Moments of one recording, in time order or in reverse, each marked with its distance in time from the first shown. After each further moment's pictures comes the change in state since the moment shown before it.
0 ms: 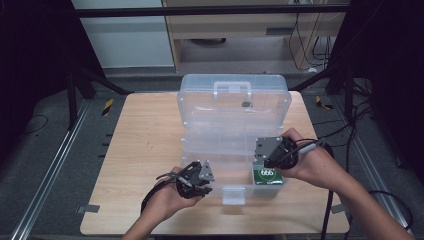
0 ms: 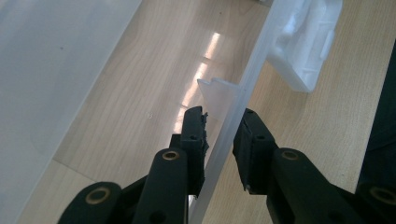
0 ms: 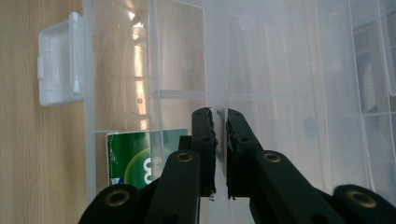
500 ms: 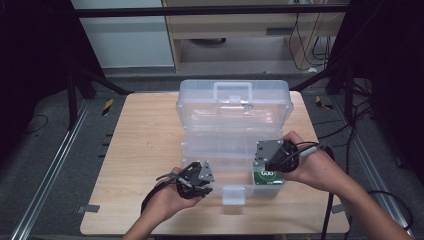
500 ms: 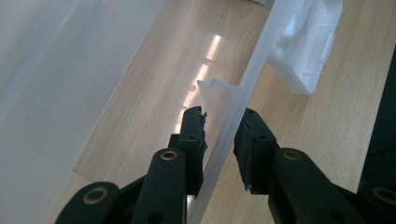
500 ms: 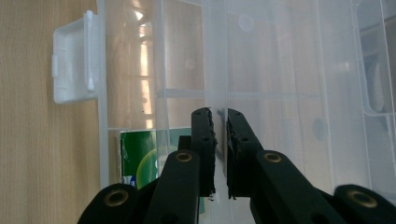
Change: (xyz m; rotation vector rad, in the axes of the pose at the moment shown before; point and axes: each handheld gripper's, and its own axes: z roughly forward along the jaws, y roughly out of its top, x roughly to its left) left arm 0.001 0.000 0.000 -0.025 0.011 0.035; right arm 0.005 -0.002 0.000 -0.003 0.021 0.003
